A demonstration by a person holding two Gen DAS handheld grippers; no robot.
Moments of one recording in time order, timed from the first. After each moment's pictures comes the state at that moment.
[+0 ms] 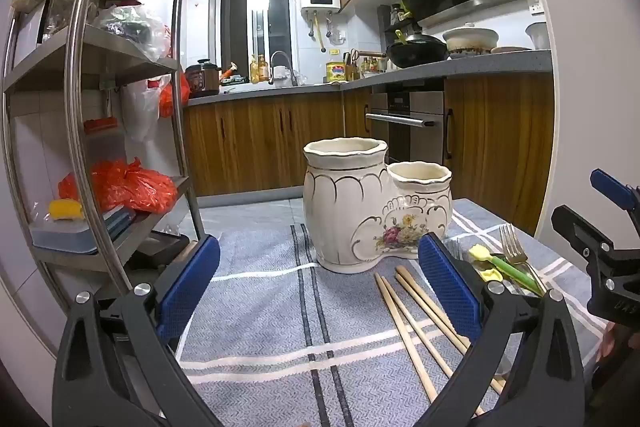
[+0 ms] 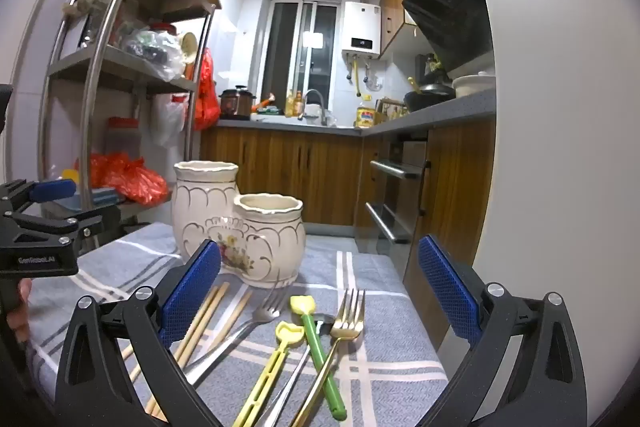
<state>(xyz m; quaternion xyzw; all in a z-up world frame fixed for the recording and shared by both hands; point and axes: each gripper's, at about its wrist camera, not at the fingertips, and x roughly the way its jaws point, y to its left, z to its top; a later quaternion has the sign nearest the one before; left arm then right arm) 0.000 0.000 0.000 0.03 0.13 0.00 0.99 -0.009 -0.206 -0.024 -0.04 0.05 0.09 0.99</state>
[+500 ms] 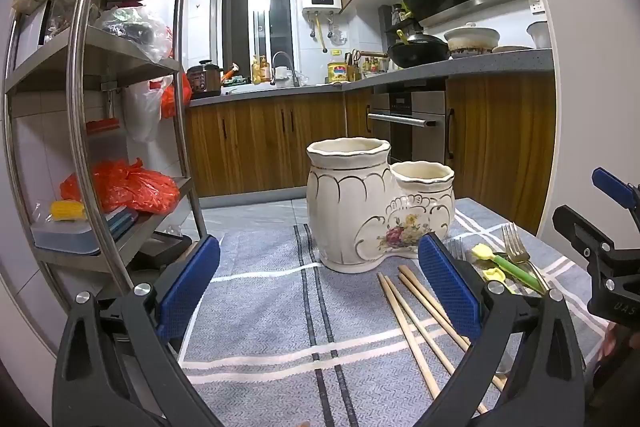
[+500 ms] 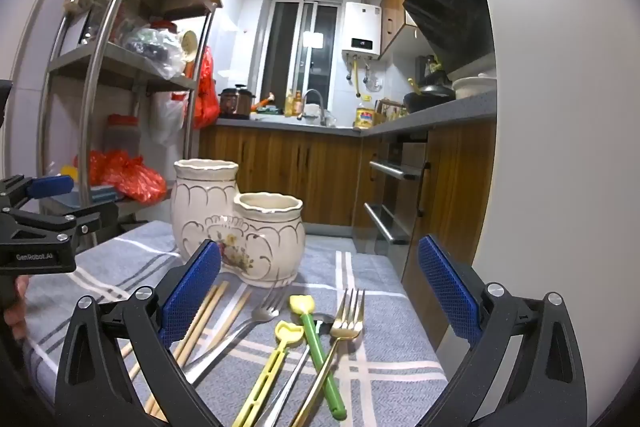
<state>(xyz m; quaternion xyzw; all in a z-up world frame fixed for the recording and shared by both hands) -0.001 0.004 0.006 0.04 0.13 0.00 0.99 -0.009 -0.206 -0.024 -0.04 0.05 0.09 0.99</state>
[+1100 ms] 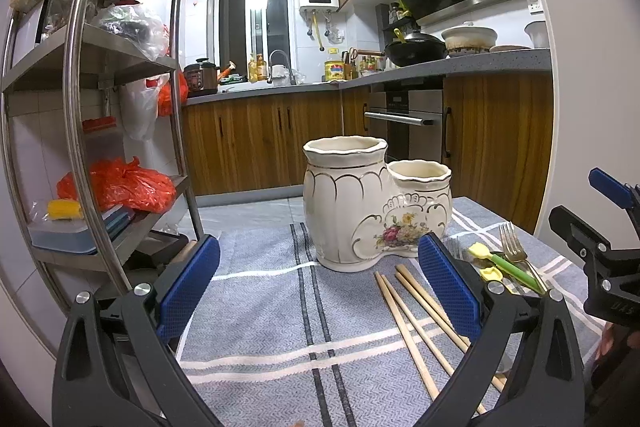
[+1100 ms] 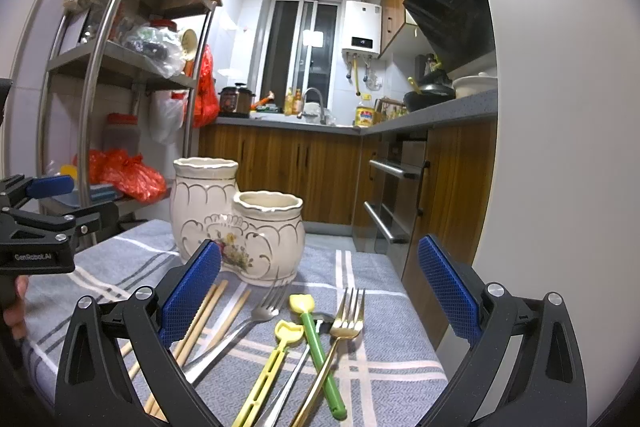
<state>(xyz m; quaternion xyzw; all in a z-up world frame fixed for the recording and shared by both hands) -0.005 -0.001 -0.001 0.04 0.13 -0.01 0.99 -0.009 -0.206 -0.024 -0.04 0.05 0.09 0.99</state>
